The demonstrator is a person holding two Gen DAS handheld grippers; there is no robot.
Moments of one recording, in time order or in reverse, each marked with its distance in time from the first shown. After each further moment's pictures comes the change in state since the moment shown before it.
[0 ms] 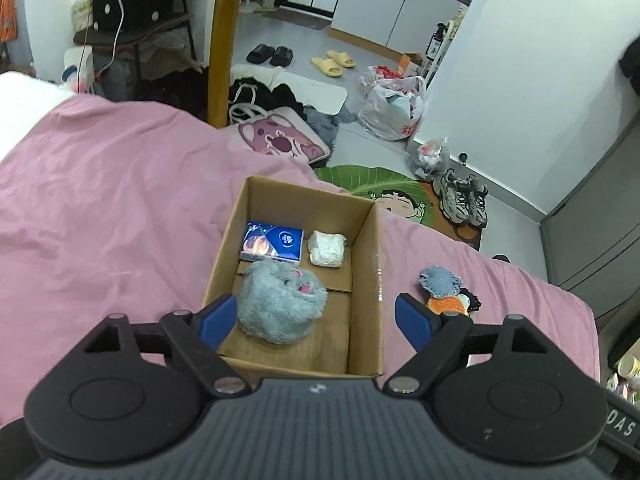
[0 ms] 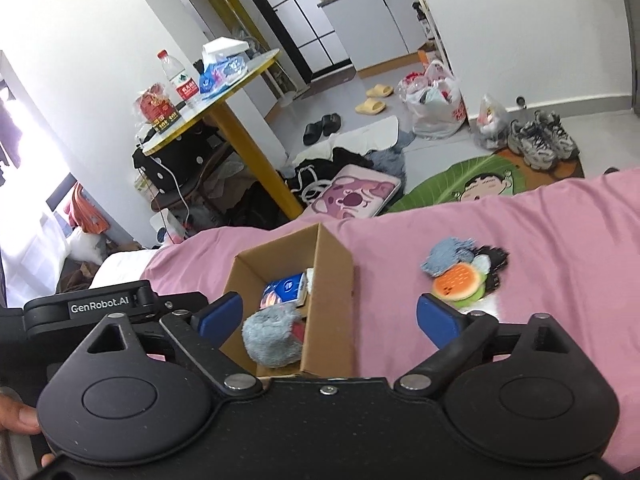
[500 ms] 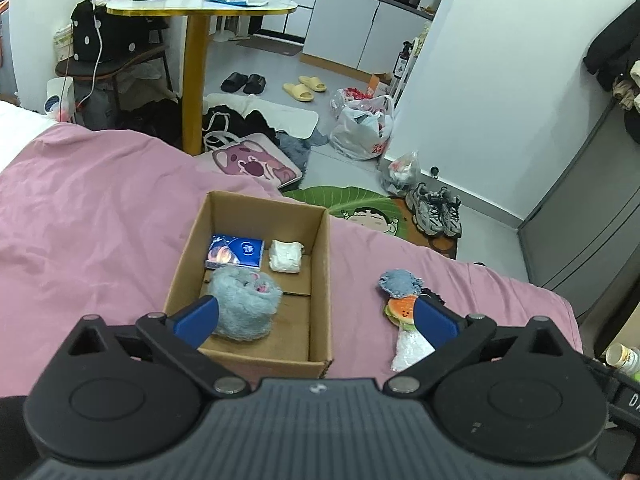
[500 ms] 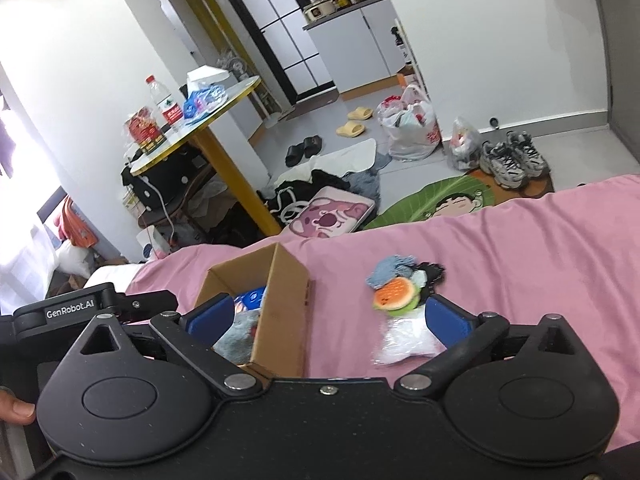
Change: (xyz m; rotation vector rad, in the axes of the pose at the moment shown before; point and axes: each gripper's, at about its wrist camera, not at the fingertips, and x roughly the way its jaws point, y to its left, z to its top) left arm -0.024 -0.034 -0.028 0.046 -0.086 -0.062; right arm -0.046 -0.043 -0.001 0.005 -0.065 -0.040
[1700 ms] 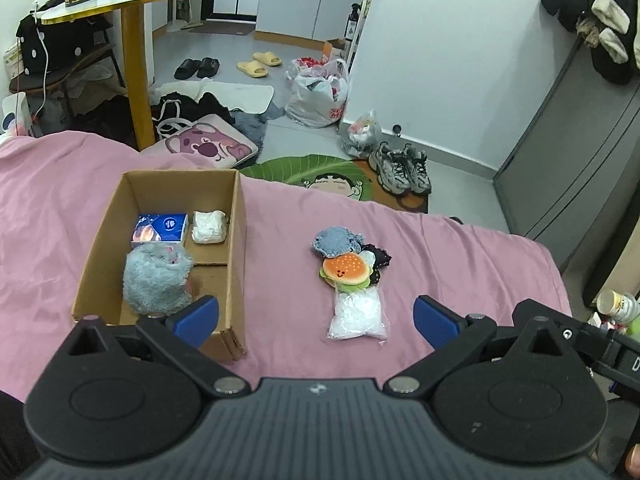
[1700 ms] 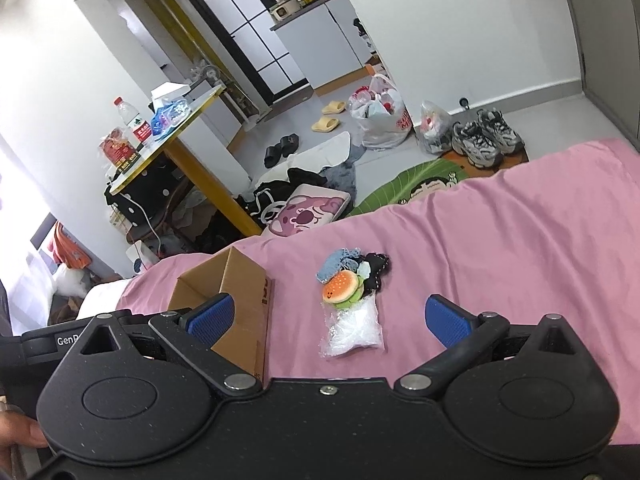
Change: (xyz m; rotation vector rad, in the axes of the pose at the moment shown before) left arm 0.026 -0.077 -0.027 0.126 0.088 -0.046; right arm -0.002 -0.066 -0.001 0.112 0.032 -0.006
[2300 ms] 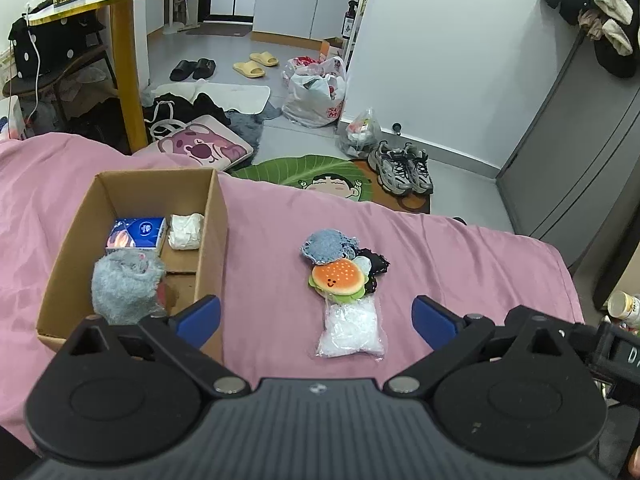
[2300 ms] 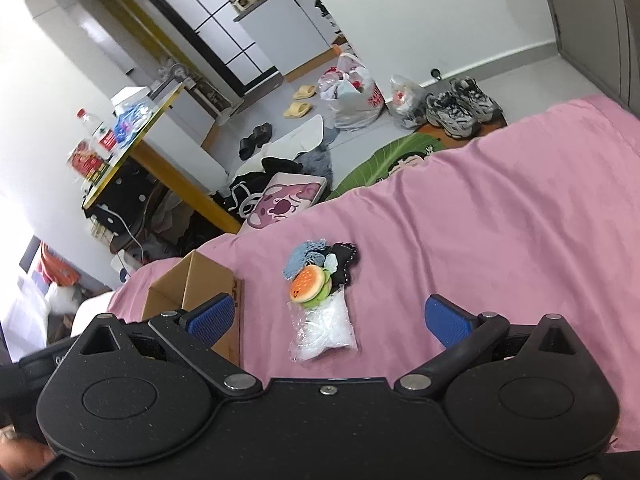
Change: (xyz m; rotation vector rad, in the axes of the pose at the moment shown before) left arm 0.037 -0.017 0.001 0.010 -0.009 0.011; right arm 0.028 -0.036 0.005 0.106 0.052 -0.037
